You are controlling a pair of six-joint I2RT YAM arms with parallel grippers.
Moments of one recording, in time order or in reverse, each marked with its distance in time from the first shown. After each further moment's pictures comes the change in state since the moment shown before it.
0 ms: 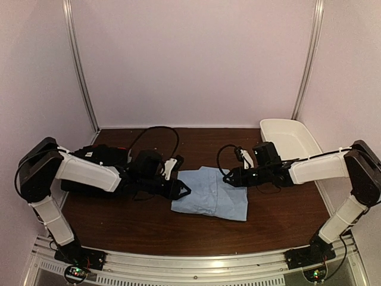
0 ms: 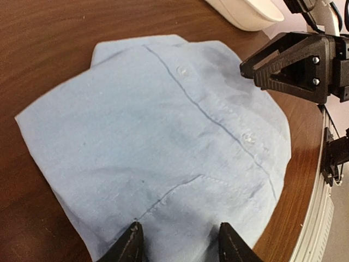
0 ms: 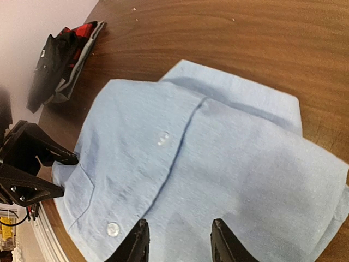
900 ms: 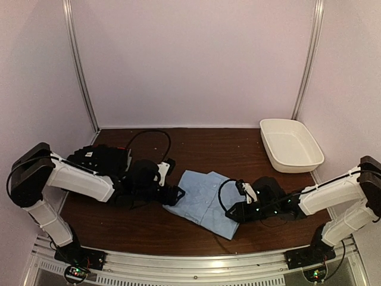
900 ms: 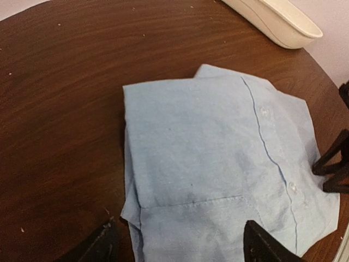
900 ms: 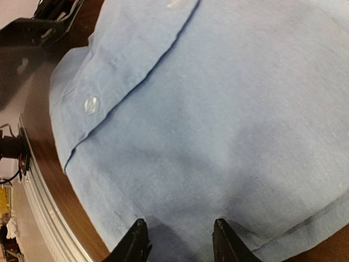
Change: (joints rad) left arm -0.070 -0.054 -0.134 0.074 -0.323 0.021; right arm 0.275 -0.155 -0.348 0.106 0.163 0.220
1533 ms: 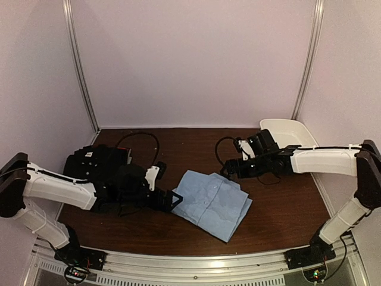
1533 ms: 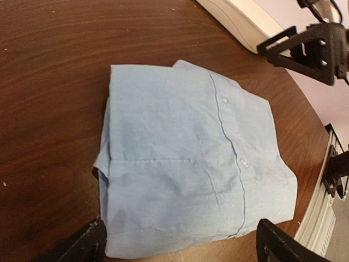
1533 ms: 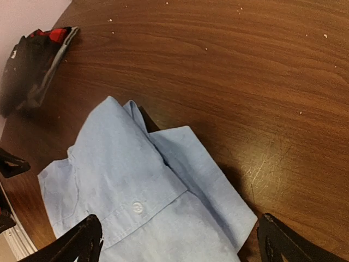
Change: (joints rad) left arm -0.030 -0.241 -0.129 -0.029 0.052 -0.140; right arm -0.198 0.074 0.504 -0.415 0.084 -0.290
